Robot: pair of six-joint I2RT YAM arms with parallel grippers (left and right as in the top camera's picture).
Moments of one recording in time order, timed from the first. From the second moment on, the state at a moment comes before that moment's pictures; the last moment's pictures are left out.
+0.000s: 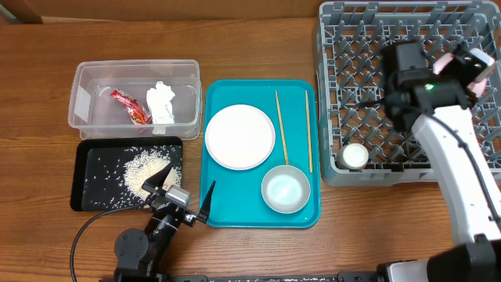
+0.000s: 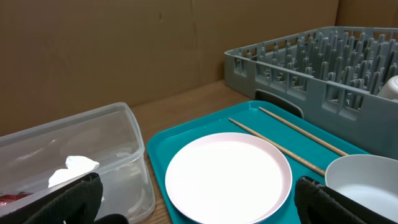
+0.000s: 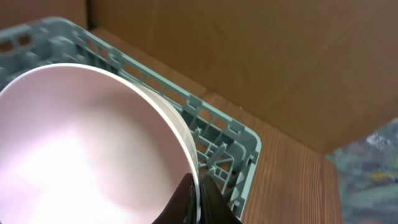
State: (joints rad) left arm -0.09 0.02 0.01 -0.04 0.36 0.14; right arm 0.10 1.58 1.48 -1.14 1.14 0.86
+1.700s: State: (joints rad) left arm -0.09 0.02 0.01 -0.04 0.36 0.14; right arm 0.30 1.98 1.48 -1.29 1.10 0.82
